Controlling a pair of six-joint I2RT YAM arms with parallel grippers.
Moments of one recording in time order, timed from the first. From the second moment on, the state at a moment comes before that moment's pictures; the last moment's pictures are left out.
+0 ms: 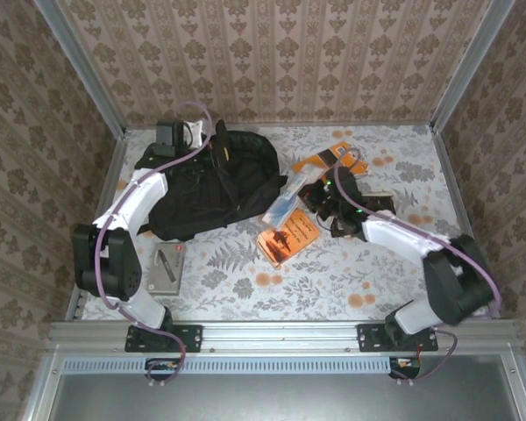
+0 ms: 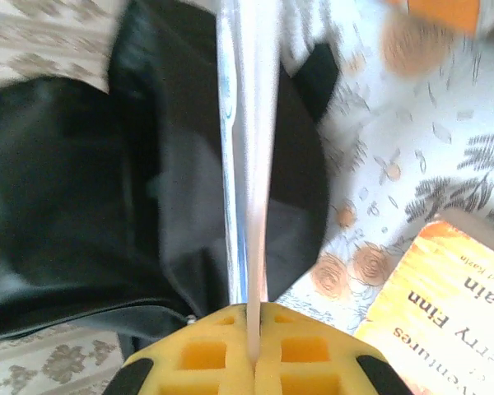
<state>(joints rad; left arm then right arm) -0.23 1.62 1.33 -0.34 0.58 -0.41 0.44 1.42 0.86 0.03 -0.16 1.18</state>
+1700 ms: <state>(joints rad) -0.25 1.62 1.55 -0.59 0.76 -0.32 0.50 2.22 1.89 -0.41 -0.53 1.09</state>
